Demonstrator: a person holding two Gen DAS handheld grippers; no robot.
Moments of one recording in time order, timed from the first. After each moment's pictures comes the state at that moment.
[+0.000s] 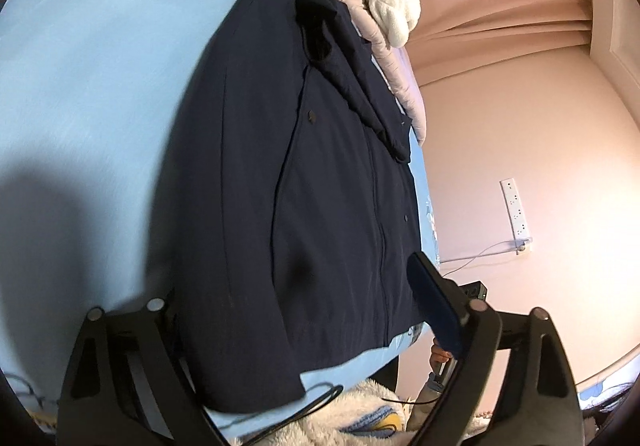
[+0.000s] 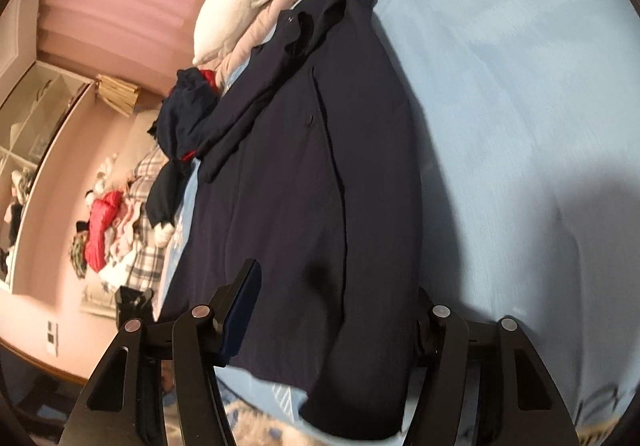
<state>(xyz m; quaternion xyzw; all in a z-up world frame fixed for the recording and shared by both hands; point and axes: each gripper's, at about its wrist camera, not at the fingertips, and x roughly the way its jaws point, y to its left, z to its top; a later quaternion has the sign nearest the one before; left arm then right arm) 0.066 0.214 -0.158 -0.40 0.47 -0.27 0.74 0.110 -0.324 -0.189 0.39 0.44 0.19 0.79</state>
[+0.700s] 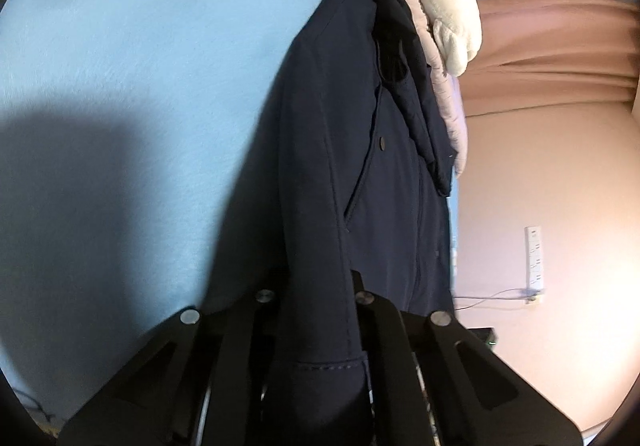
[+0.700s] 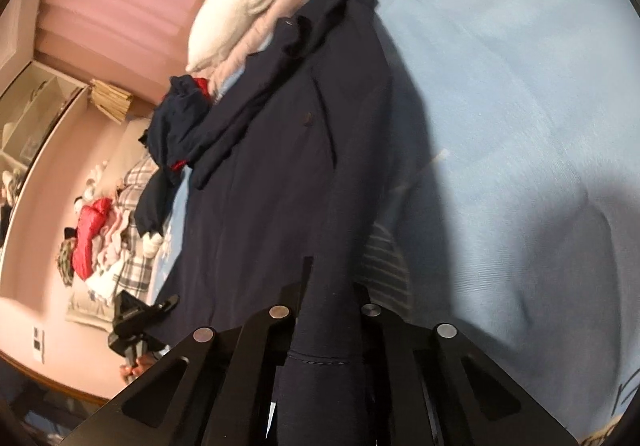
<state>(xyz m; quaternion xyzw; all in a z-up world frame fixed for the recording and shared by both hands) 0.092 0.222 -0.174 -0.43 0.50 -0.18 0.73 0.124 -0.307 -0.181 0.38 0.40 0.17 0.82</state>
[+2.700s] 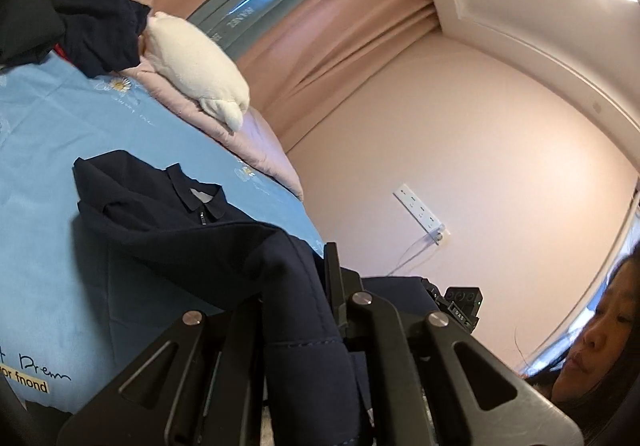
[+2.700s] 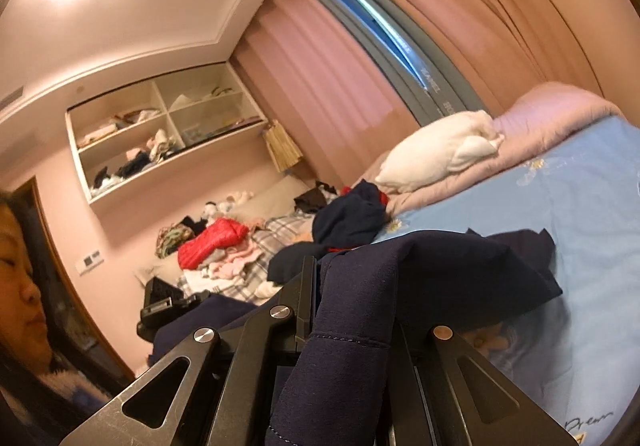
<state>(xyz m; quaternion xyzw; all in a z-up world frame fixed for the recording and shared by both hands) 0.017 0.211 0.030 -0.35 0.24 -0.40 0.81 0.054 -0.307 -0.032 0.28 0.11 0.33 0.89</state>
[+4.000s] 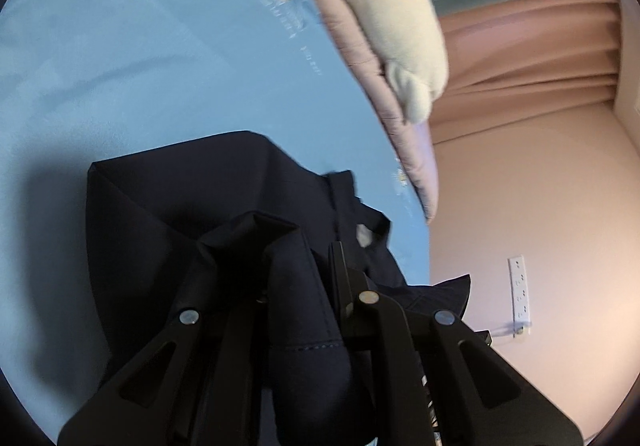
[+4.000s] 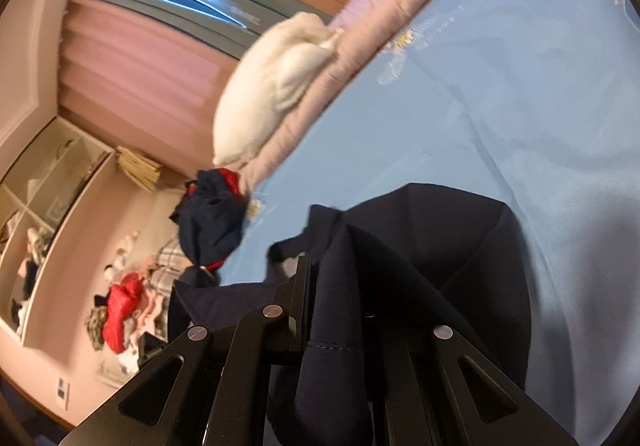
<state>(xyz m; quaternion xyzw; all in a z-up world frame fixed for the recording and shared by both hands) 0.294 0.203 -0.126 -0.45 0.44 -0.21 0.75 0.280 -0.353 -0.145 0.43 0.32 0.17 0.83</state>
